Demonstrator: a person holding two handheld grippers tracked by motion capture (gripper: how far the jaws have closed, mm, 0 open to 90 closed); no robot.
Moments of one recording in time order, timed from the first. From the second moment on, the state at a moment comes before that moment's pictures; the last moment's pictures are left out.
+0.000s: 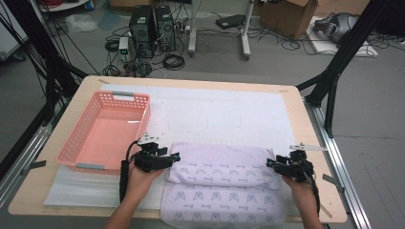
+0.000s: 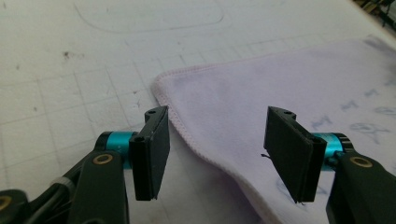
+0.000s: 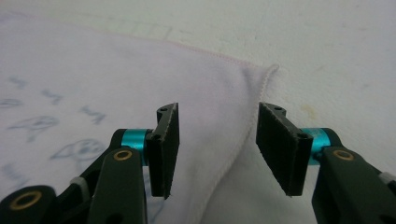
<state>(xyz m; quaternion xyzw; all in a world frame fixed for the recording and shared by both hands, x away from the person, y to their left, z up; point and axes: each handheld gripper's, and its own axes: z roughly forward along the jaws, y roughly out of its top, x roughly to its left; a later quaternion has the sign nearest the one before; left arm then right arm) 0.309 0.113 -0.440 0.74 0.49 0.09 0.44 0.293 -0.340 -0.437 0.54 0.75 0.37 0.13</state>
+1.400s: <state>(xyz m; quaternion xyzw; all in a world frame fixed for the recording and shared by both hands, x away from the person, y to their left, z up) 0.243 0.148 -0.437 0.74 0.47 0.06 0.48 0.213 -0.374 -0.419 0.52 0.73 0.42 0.13</state>
